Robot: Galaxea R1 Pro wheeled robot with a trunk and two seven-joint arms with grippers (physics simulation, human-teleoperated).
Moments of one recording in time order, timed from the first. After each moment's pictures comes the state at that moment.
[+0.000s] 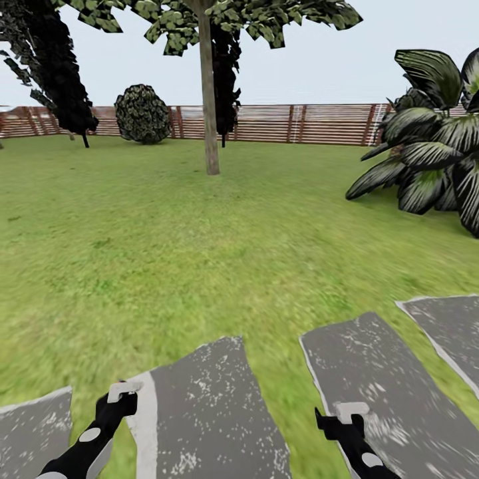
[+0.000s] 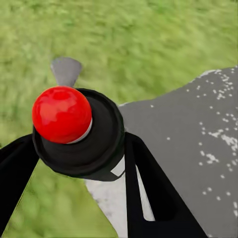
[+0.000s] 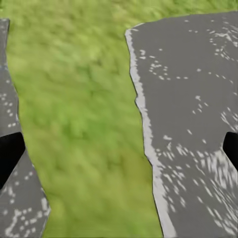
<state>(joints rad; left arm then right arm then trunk) -0.52 0.15 0.05 -0.31 0.05 -0.29 0.01 -0.49 -0.07 0.01 -0.20 0.02 -0.39 0.00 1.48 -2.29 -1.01</state>
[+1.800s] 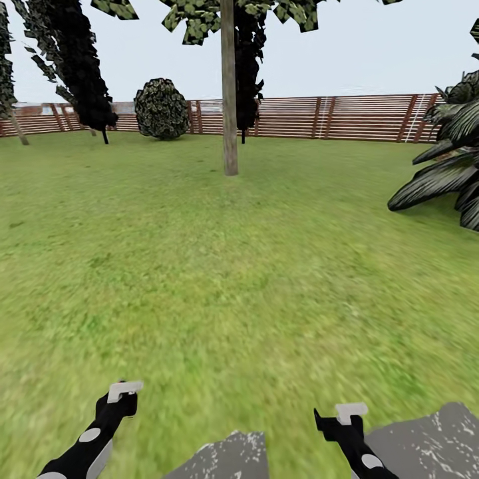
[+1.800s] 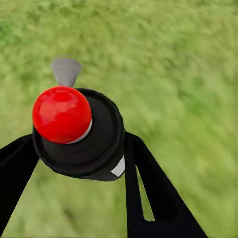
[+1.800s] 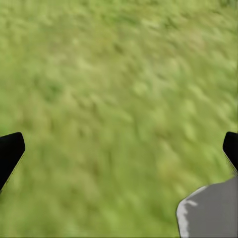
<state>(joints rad) -0.52 0.15 0.05 -0.31 0.05 -0.29 0.01 -0.49 -0.07 0.01 -0.20 0.02 -0.39 0.00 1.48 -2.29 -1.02</state>
